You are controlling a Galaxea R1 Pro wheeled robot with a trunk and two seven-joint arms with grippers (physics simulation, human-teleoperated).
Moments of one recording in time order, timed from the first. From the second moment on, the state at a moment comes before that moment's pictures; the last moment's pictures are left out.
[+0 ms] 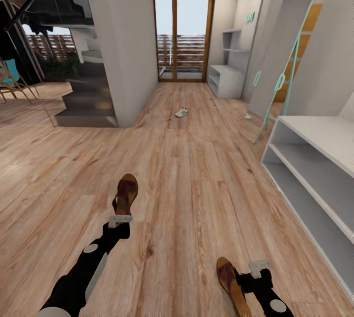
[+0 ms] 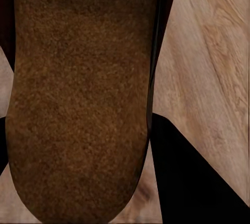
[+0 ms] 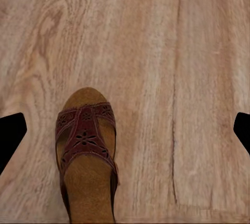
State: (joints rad) left arm -0.44 0.03 0.00 -0.91 0.05 0.12 -0.12; right arm -0.26 -0.09 0.03 -0.70 0.12 -0.07 -0.01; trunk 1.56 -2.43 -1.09
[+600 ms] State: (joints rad) left arm -0.44 0.03 0.00 -0.91 0.05 0.12 -0.12; right arm -0.27 -0.09 0.04 -0.70 0.12 -0.07 -0.01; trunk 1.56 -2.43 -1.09
